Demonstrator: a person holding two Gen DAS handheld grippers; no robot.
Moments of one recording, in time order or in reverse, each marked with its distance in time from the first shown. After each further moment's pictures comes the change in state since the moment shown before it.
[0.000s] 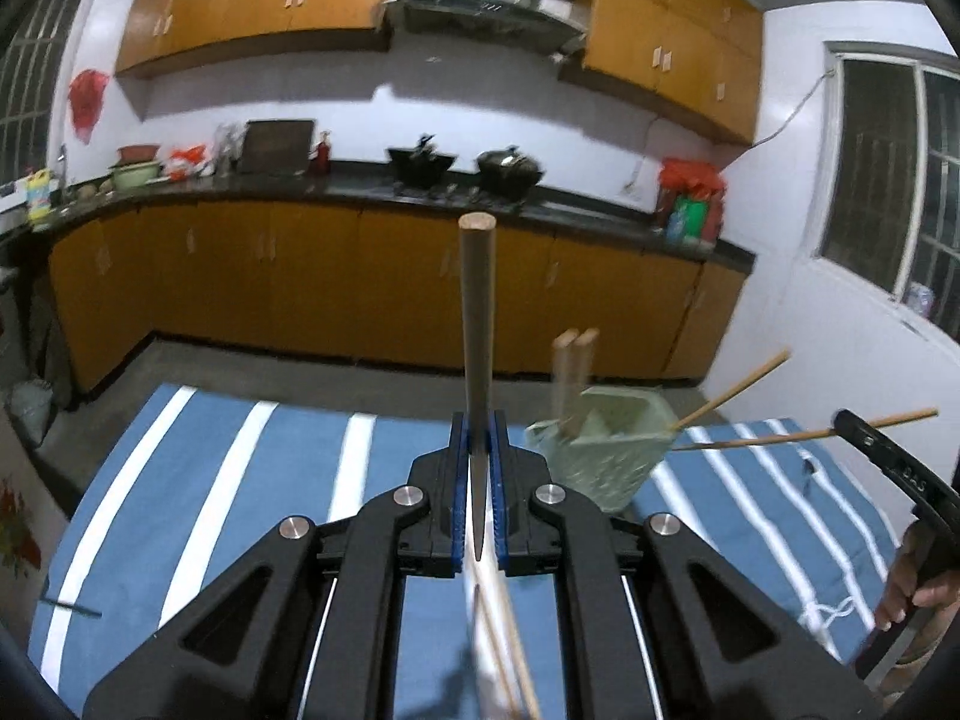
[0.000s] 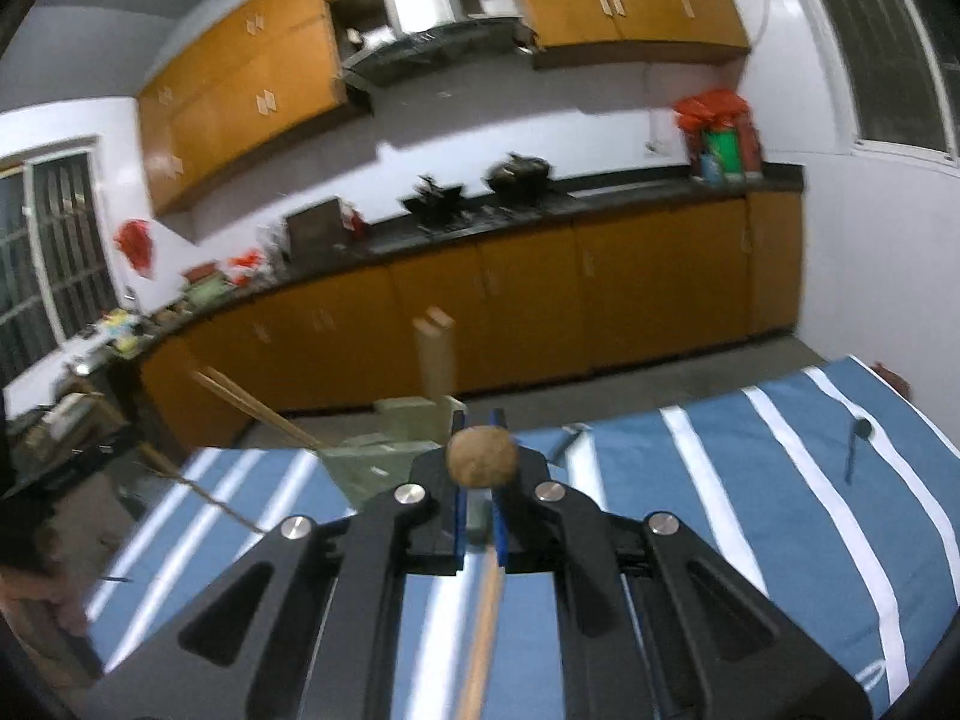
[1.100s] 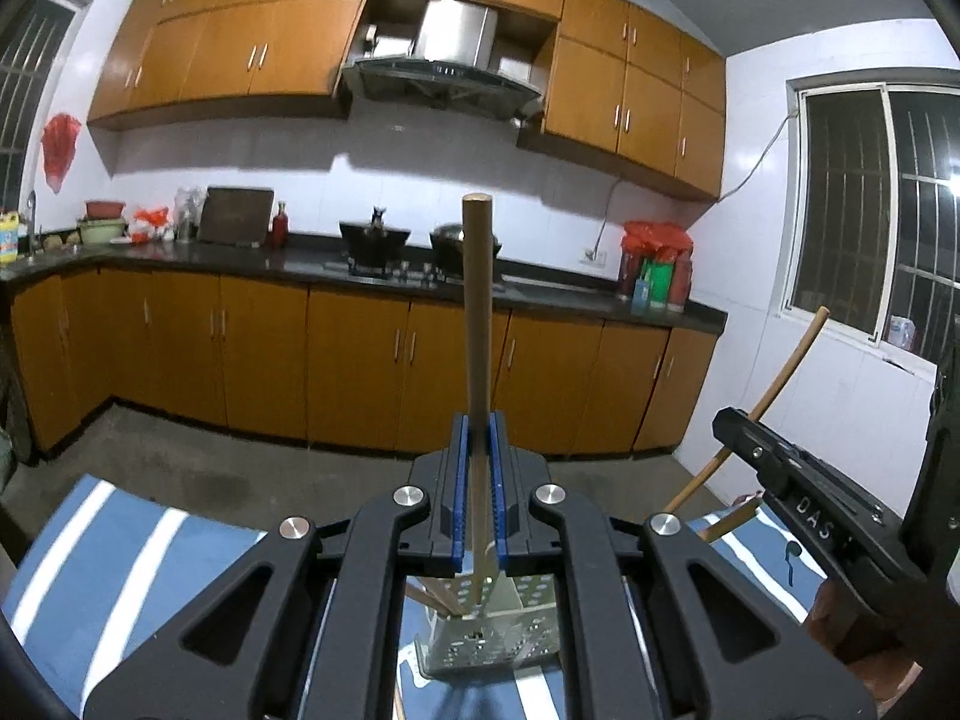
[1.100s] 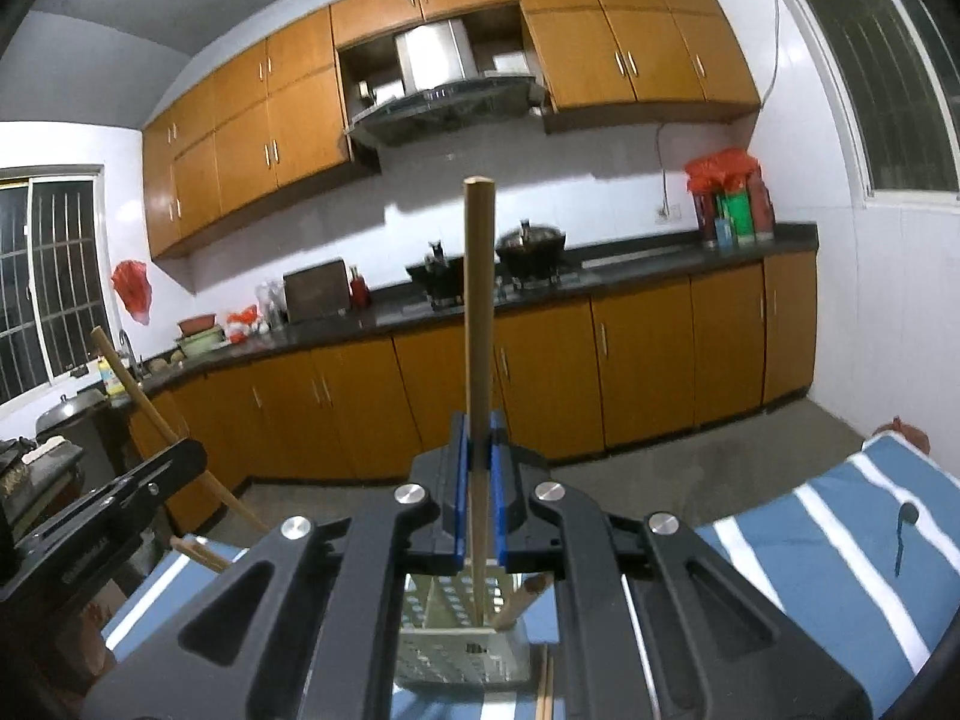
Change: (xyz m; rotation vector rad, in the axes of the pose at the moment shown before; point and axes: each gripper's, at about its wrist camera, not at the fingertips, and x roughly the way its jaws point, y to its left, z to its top) left arm 0.067 -0.061 0.035 0.009 -0.168 -0.052; right arm 0.088 0.033 0.058 -0.013 -0.146 -0.036
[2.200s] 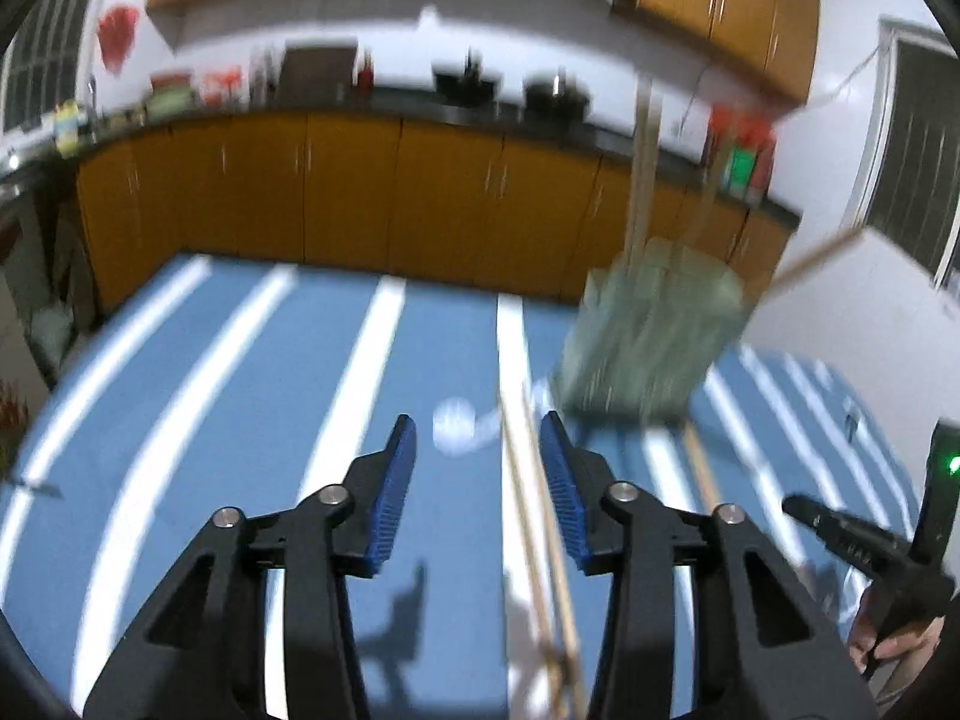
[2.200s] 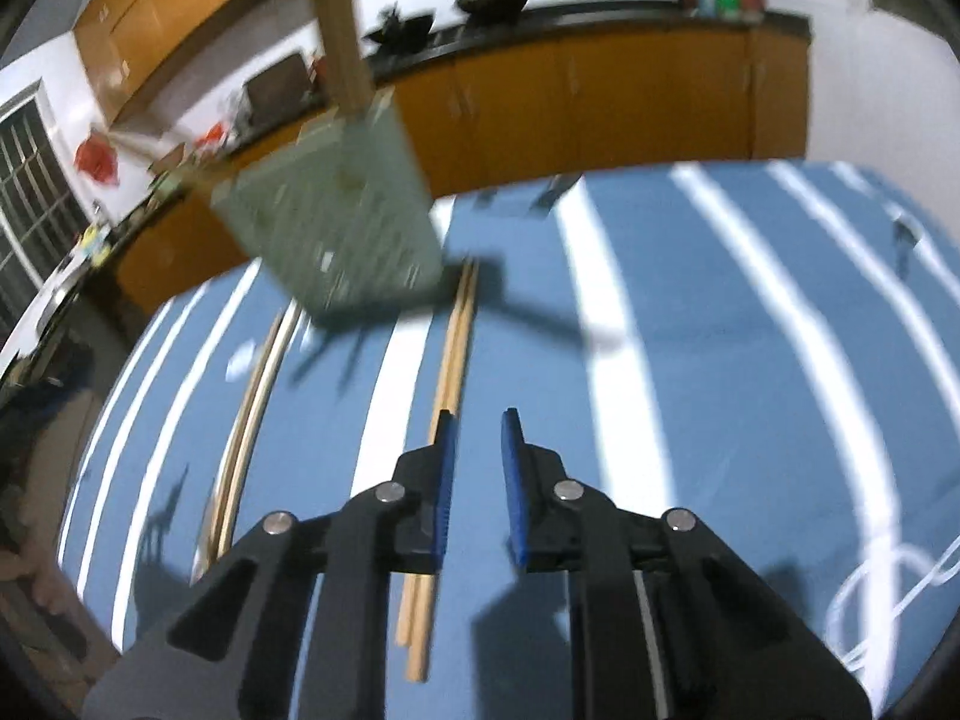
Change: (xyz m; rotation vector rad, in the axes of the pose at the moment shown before) left arm -0.043 0.078 -0.129 -0.086 0.377 0.169; right arm -0.032 -0.051 -0.193 0.081 0.588 0.000
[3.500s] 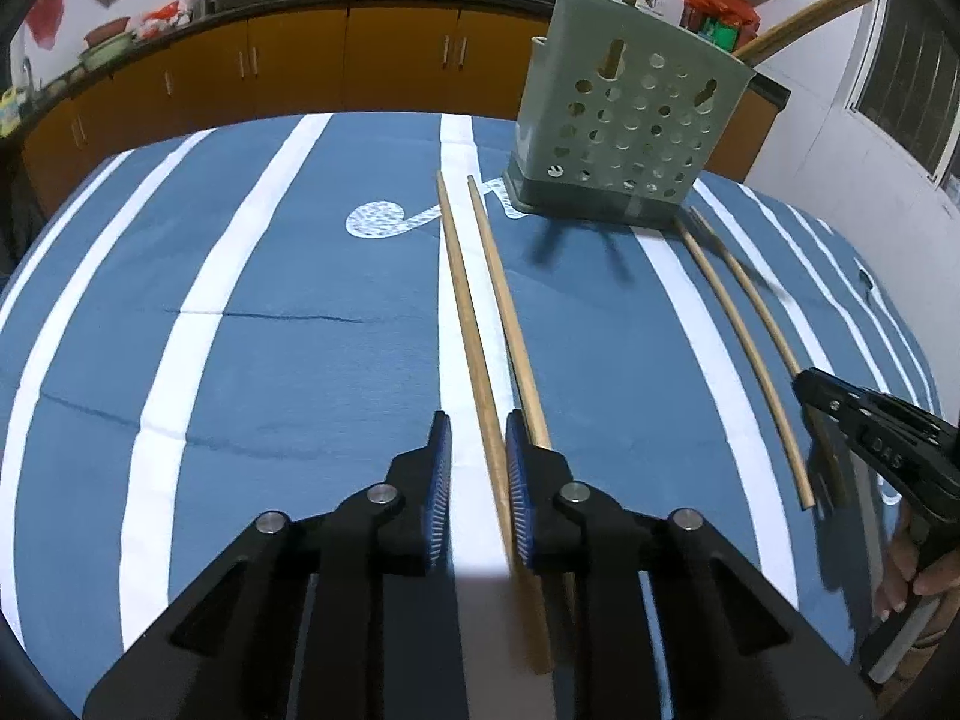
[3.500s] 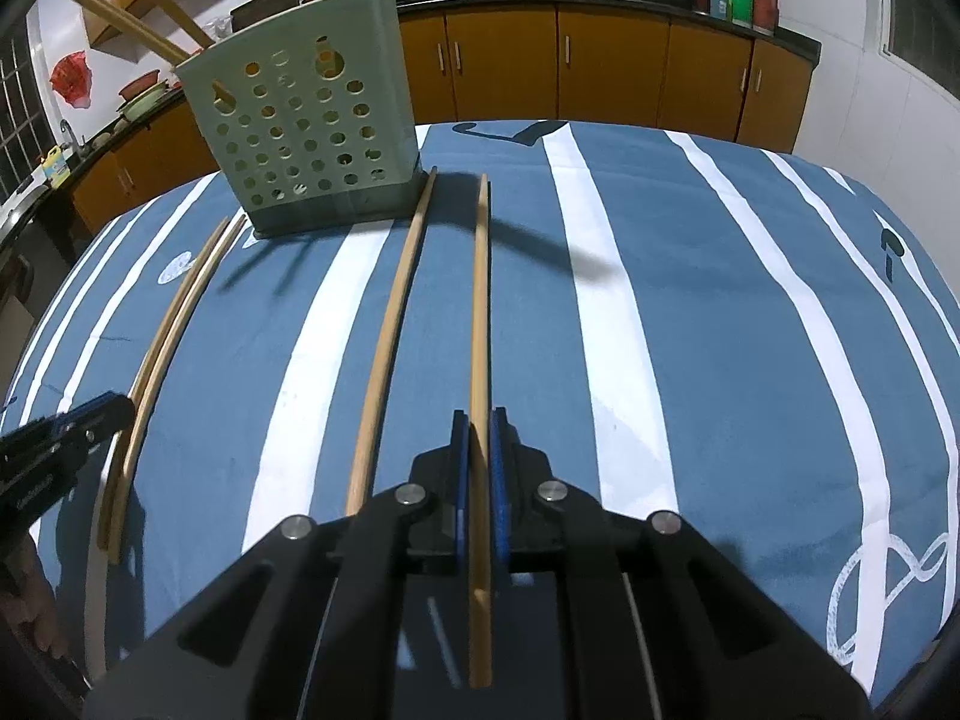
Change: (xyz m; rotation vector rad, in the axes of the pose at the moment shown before) left arm 0.052 -0.032 -0.068 0.100 0.237 -0.025; right arm 0.025 0.001 -0.020 -0.110 0.062 -0.169
